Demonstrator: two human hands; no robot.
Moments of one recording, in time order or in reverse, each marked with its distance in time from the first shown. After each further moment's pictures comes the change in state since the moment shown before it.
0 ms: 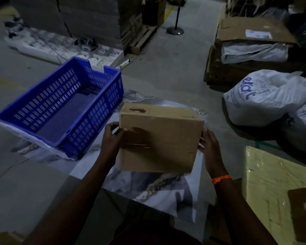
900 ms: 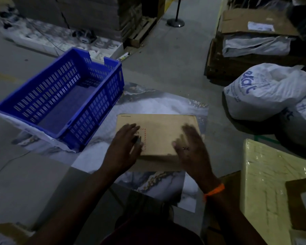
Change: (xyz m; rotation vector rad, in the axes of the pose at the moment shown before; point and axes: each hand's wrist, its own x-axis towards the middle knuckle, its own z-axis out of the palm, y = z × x) left_hand -0.048 -0.016 -0.007 0.805 -0.229 0.552; right_hand -0.072 0.007 0.029 -0.817 -0.083 -0.590
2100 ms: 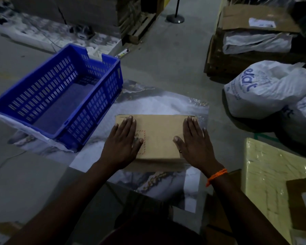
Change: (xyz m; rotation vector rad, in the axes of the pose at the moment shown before) left_hand 0.021 -0.035 0.019 0.460 -0.170 0.046; right_hand 0.036 0.041 0.014 -0.494 -0.325 -0.025
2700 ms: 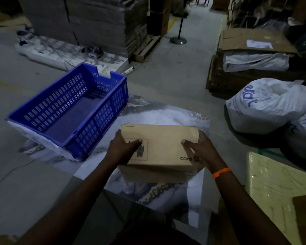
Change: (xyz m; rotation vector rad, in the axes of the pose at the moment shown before) left_hand 0.025 -0.003 -0.020 -0.779 0.010 -0.637; right_hand 0.031 0.032 -0.011 1.013 -0.065 0.458
